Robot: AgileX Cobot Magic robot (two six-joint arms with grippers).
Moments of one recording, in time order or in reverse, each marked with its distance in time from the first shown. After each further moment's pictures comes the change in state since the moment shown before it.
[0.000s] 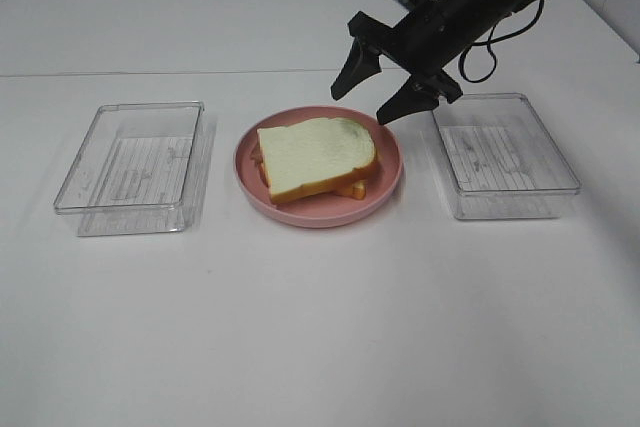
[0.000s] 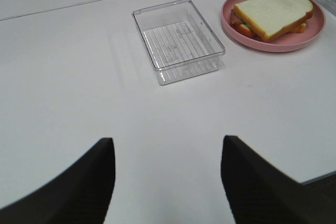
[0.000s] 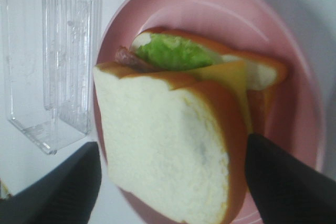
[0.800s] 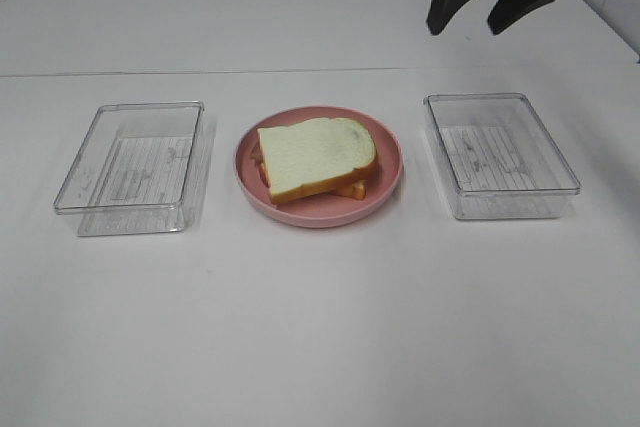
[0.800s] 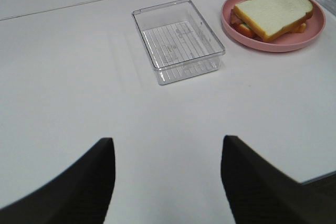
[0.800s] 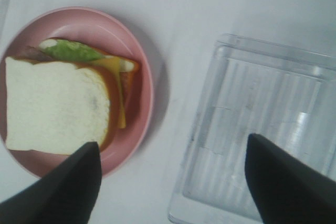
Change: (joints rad) left arm 0.000 0.000 0.000 0.000 0.000 0.000; right arm 0.000 -0.311 0.000 -0.549 0.099 0.148
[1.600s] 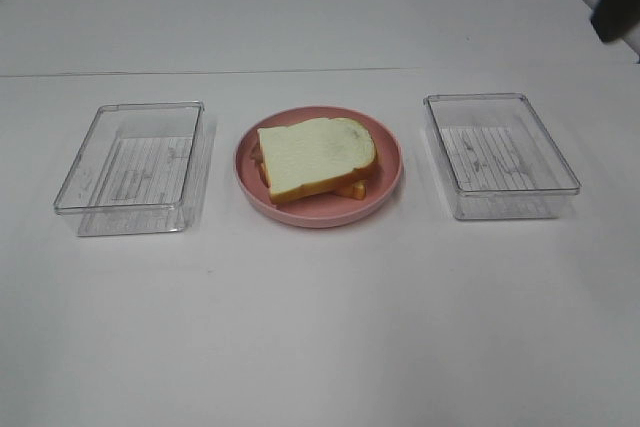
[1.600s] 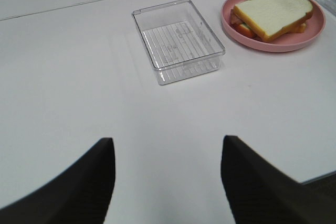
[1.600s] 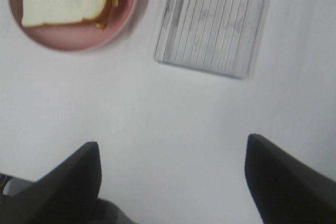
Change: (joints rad) left arm 0.000 0.000 0.000 0.000 0.000 0.000; right arm 0.000 -0.739 0.610 -0.089 0.081 0.031
